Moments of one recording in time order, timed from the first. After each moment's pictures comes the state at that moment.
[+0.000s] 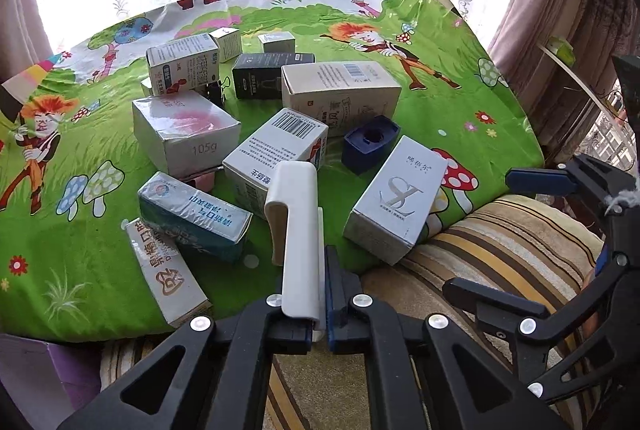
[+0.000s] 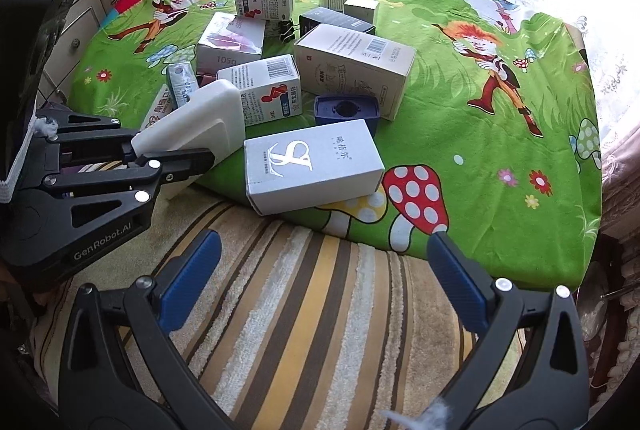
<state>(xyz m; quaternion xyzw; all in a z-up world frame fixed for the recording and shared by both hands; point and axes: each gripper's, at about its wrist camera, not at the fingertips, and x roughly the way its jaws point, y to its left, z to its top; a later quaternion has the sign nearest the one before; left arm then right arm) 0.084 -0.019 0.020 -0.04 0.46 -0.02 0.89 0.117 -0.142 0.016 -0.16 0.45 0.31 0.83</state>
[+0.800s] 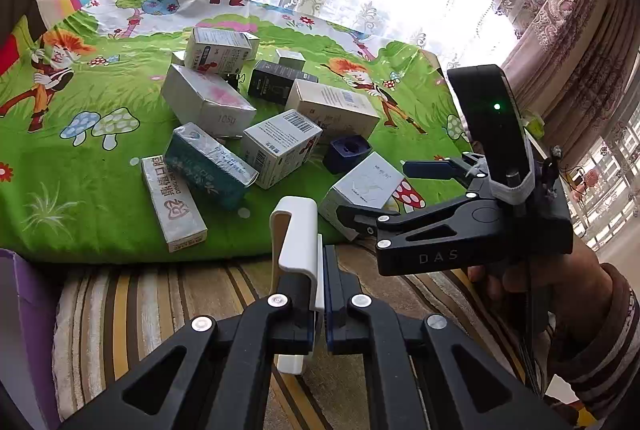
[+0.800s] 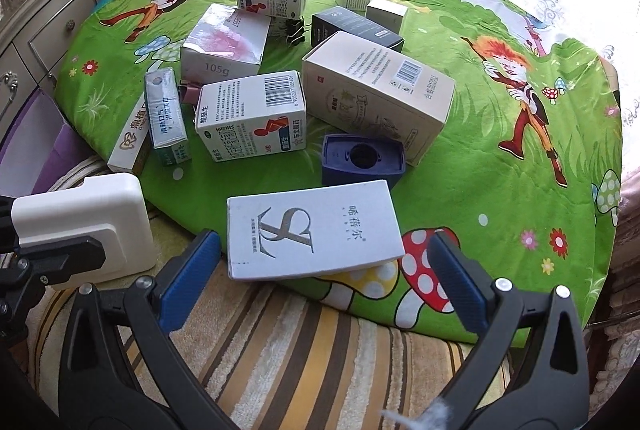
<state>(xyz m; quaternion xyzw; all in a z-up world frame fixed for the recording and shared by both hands) 0.027 0.006 0.030 -0.17 0.40 -0.05 0.90 0.158 -0.100 -0.003 -0.21 0.46 0.32 0.80</state>
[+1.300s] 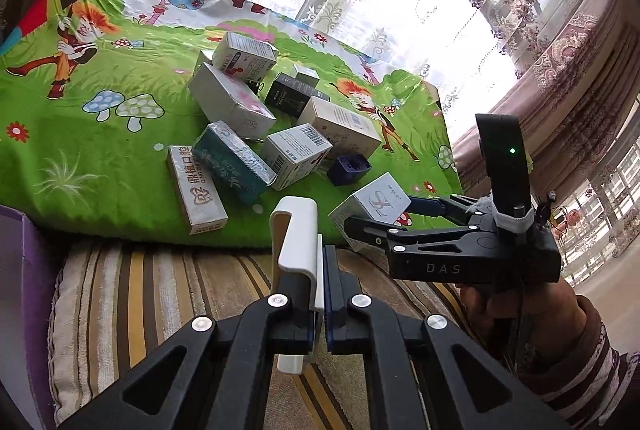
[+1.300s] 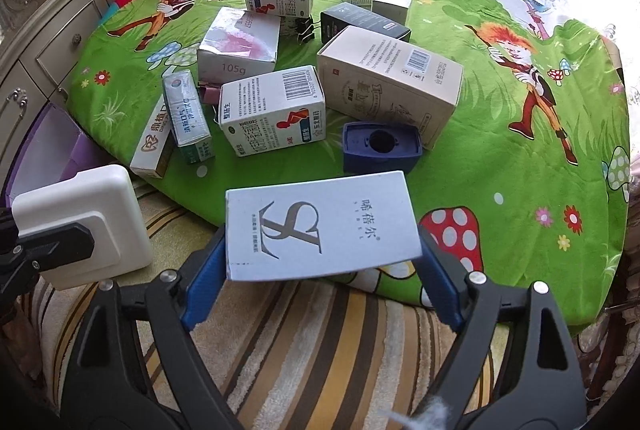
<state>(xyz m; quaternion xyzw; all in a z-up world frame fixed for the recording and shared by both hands) -0.002 0.036 0.038 -0.25 0.37 -0.05 0.89 0.135 -0.106 0.012 -0.16 0.47 0.33 0.80</state>
